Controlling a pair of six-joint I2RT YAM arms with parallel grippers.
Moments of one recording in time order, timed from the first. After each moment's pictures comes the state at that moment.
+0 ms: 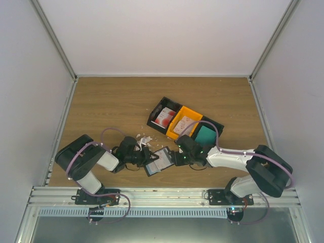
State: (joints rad) left arm -0.64 1.62 0.25 0.75 0.58 -1.18; right arm 0.89 1.41 0.55 -0.16 -0.13 0.67
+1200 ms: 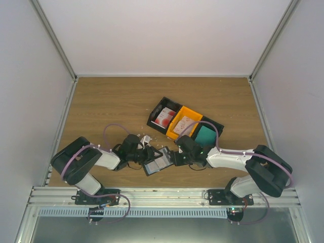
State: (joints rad) left arm -0.67 1.58 0.32 0.64 0.55 -1.10; right arm 0.89 1.41 0.54 -0.12 -0.13 0.68
